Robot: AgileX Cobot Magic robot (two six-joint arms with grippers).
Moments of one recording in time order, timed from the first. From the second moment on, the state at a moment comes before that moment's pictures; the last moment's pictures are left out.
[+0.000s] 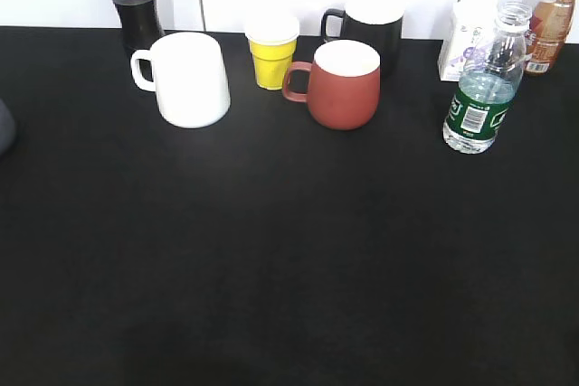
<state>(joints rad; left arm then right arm) -0.25 0.05 -0.52 -0.08 1.06 -0.01 0.16 0.12 -0.51 -0.01 1.05 0.06</state>
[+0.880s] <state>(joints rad) -0.03 -0.01 -0.52 -0.08 1.06 -0.01 -0.08 -0.01 -0.50 -0.01 1.04 0.06</state>
